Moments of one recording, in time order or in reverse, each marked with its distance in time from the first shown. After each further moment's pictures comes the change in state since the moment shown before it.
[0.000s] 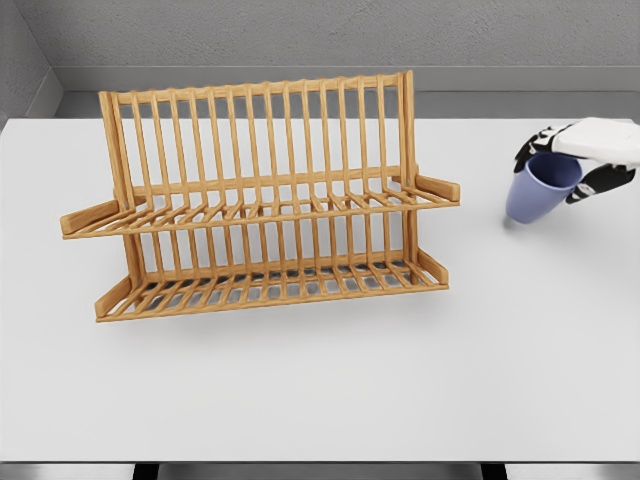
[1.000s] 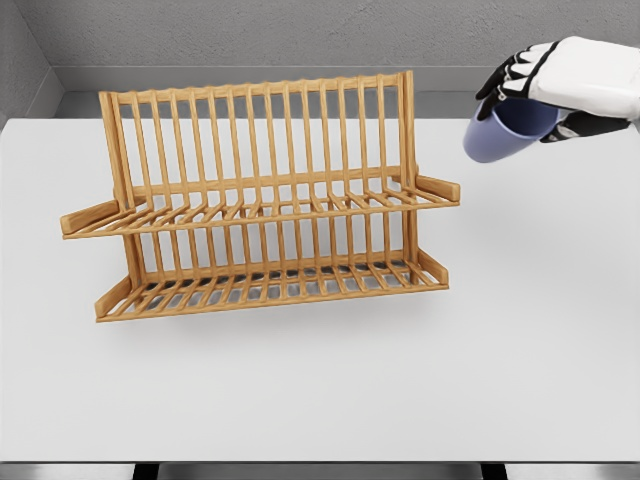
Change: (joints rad) left arm 0.000 0.000 0.000 0.000 0.000 0.000 0.000; right arm -0.015 -0.040 -0.162 -0.410 0.002 -0.001 0.001
